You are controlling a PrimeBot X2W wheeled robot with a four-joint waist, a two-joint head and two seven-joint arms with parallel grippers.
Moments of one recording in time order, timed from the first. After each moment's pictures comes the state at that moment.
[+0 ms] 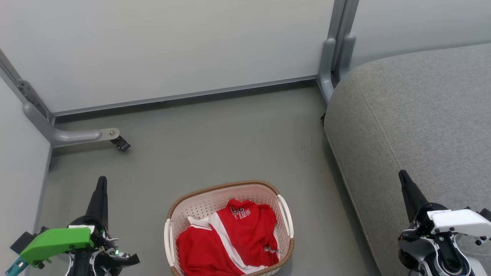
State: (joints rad) left arm -0.10 0.05 0.11 0.25 -1.61 -0.13 0.11; right arm -0.11 -0.05 -0.11 0.25 1.61 0.13 0.11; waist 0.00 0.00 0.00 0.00
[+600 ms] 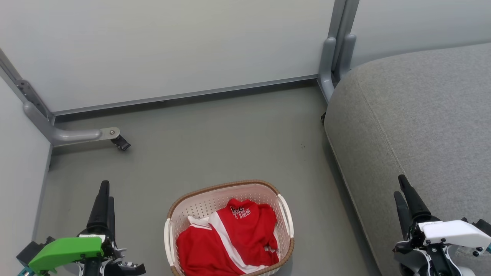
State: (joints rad) left arm -0.07 0.04 0.09 0.26 -1.54 -0.13 0.06; right arm -0.07 -0.03 -0.10 0.26 1.54 0.13 0.07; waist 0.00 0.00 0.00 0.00
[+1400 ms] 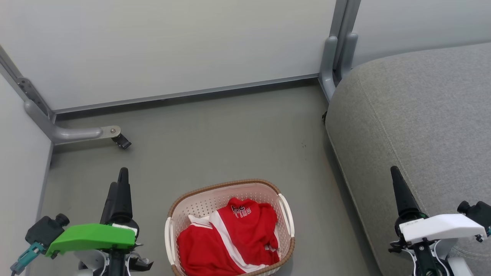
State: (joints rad) left arm -0.07 0.04 0.00 0.18 -1.10 -0.09 -0.03; right arm -0.05 -0.04 -0.05 0.16 1.11 0.13 -0.03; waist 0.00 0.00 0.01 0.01
